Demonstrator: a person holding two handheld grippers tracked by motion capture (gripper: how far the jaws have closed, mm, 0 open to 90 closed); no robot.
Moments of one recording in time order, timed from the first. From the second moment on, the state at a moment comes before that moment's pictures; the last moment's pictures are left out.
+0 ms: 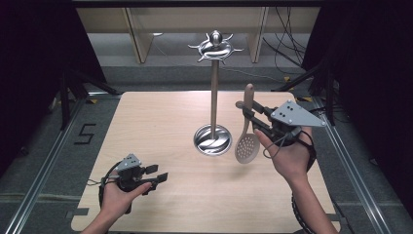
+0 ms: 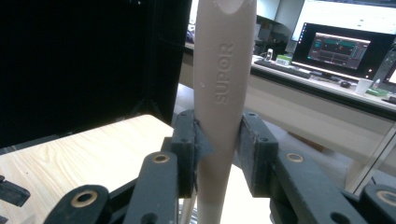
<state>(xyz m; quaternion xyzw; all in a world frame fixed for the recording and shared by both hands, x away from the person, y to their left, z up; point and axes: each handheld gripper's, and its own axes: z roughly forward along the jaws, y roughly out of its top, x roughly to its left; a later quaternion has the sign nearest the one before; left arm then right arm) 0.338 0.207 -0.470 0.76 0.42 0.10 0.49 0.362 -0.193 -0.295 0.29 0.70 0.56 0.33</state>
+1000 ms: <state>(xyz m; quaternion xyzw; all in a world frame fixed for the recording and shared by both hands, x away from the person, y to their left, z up) 0.340 0.207 -0.471 0.76 0.42 0.09 0.49 0.378 -0.179 -0.286 0.29 0.69 0.58 0.32</state>
